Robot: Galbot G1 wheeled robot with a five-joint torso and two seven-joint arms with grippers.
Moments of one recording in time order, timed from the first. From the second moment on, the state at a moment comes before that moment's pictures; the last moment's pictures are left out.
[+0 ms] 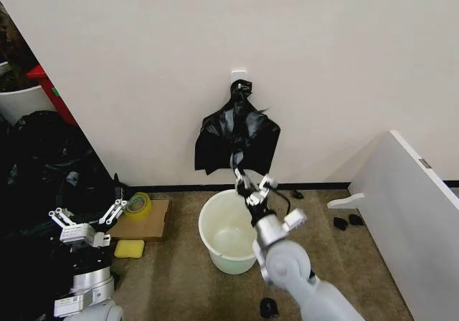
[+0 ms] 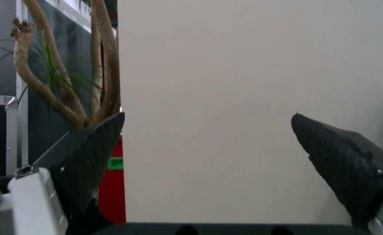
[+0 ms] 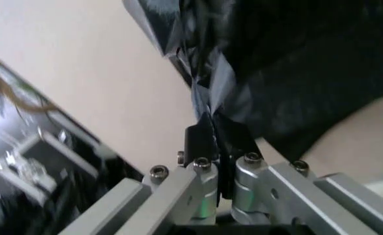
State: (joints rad) left arm 1.64 -1.49 -0.72 -2.13 -0.04 -0.63 -0.10; right arm -1.19 1.22 -0.07 1.90 0.94 0.22 0.06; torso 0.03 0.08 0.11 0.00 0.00
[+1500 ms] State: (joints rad) left arm 1.66 -1.50 -0.72 -2.16 -0.04 -0.64 -0.10; right arm -1.28 1.17 0.15 1.69 0.67 0.55 -0.77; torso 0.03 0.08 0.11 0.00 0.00
